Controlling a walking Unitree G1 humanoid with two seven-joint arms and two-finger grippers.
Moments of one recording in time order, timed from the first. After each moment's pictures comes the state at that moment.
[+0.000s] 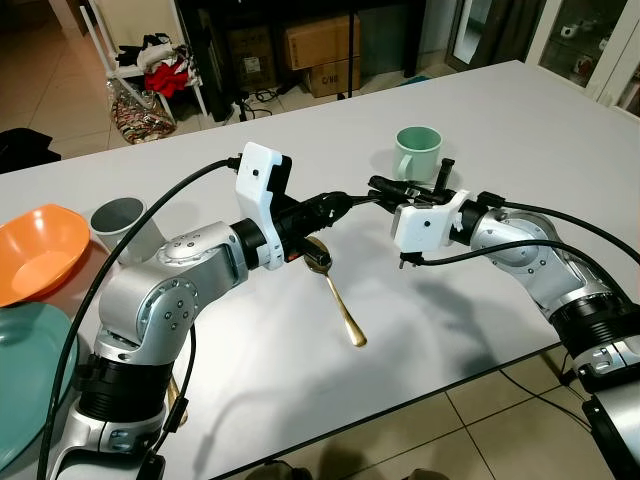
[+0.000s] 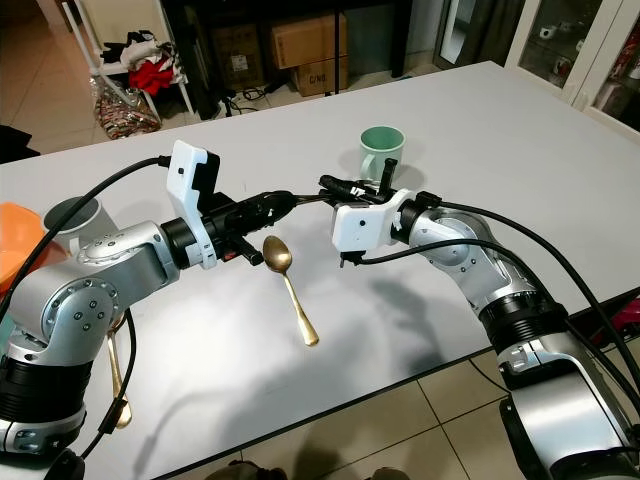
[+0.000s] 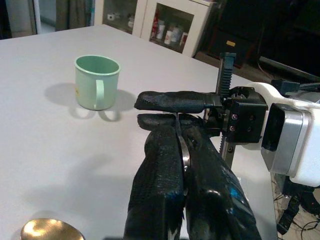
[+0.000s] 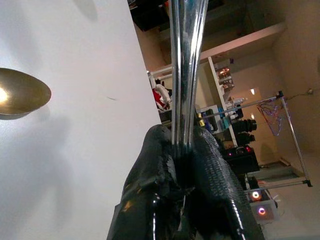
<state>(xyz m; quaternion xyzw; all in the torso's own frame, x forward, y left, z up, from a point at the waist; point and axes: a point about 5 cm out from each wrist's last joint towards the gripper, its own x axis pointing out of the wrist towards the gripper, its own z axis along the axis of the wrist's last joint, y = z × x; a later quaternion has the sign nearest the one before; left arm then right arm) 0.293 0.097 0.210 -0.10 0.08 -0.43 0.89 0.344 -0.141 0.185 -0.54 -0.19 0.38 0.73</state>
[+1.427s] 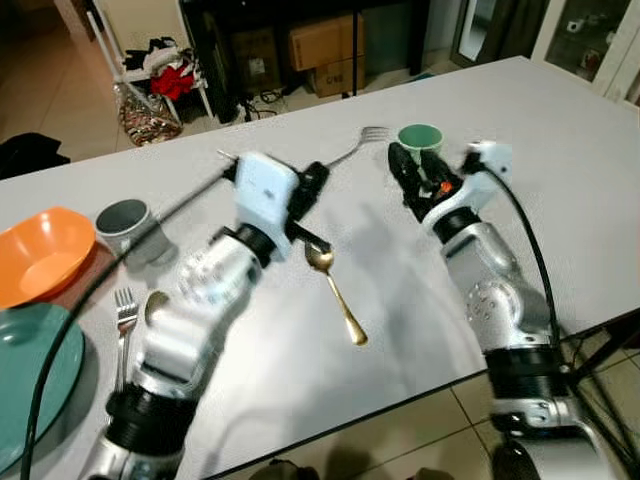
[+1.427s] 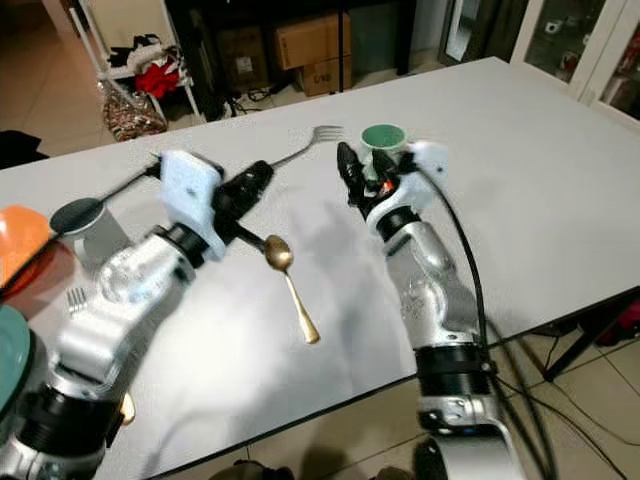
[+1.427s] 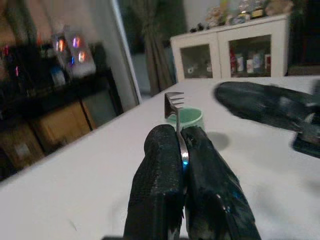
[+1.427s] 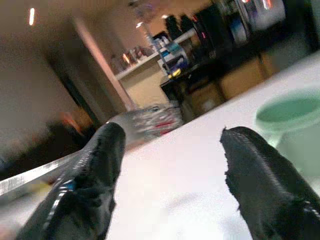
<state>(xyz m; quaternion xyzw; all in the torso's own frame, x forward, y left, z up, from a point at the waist) 0.289 0.086 0.202 0.08 -0.12 -0.28 0.95 0.345 -0.128 0.180 0.30 -0.03 0.16 0.94</state>
